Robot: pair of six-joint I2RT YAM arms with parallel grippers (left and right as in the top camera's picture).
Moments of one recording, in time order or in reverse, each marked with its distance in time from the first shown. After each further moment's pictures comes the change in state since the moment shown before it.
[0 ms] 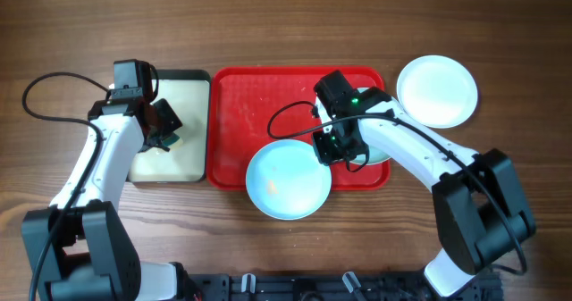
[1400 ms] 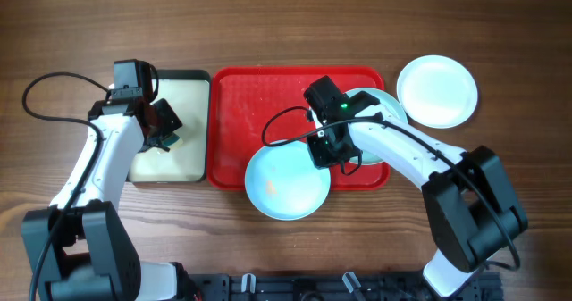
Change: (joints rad) left arm 0.000 0.000 0.000 0.000 0.000 0.000; right arm 0.048 0.027 0.000 0.017 0.073 0.019
